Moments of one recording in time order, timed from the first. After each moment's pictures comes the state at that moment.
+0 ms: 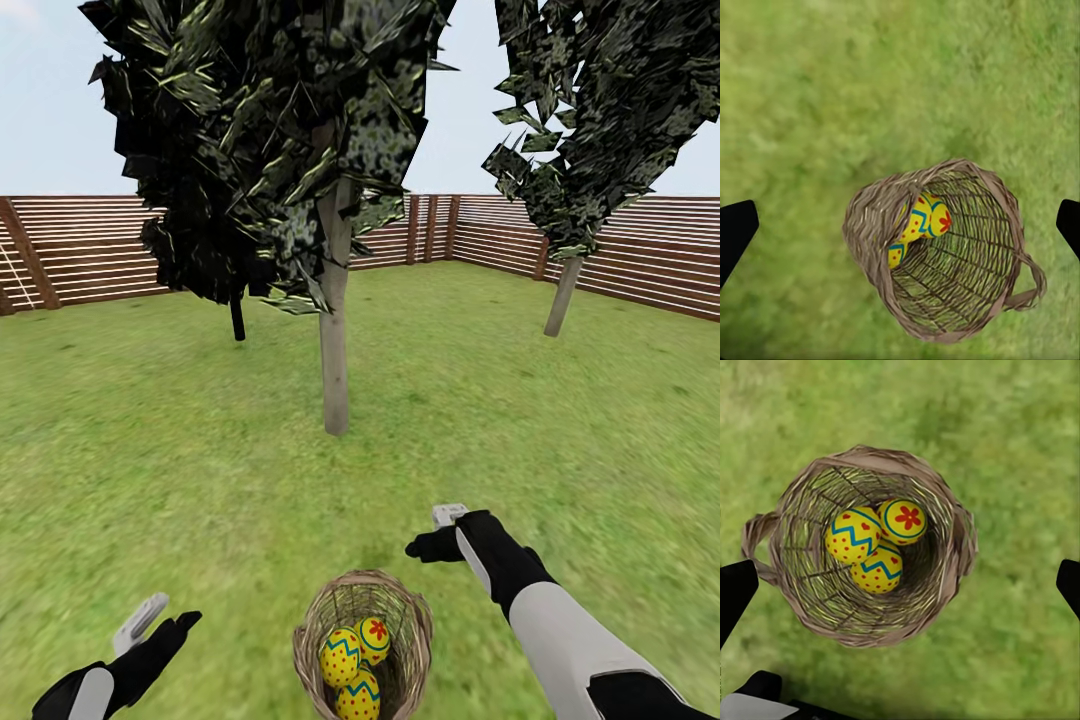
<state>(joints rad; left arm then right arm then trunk) -0.21 0.02 0.48 -1.06 0.57 0.63 0.02 -0.77 0.06 0.07 -0.53 0.05 0.67 0.22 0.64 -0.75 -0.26</state>
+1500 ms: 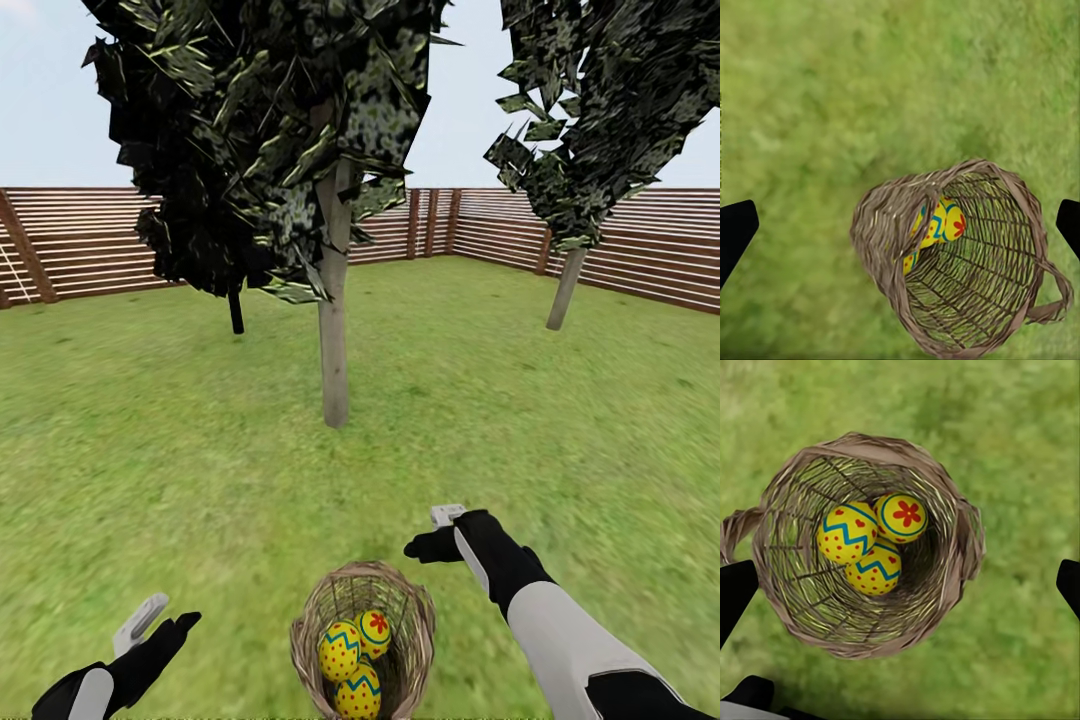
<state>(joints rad) -0.21 0.02 0.48 -1.06 0.57 0.63 0.02 -0.77 0.07 0.07 -0.53 0.05 0.68 0.22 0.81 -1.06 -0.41</state>
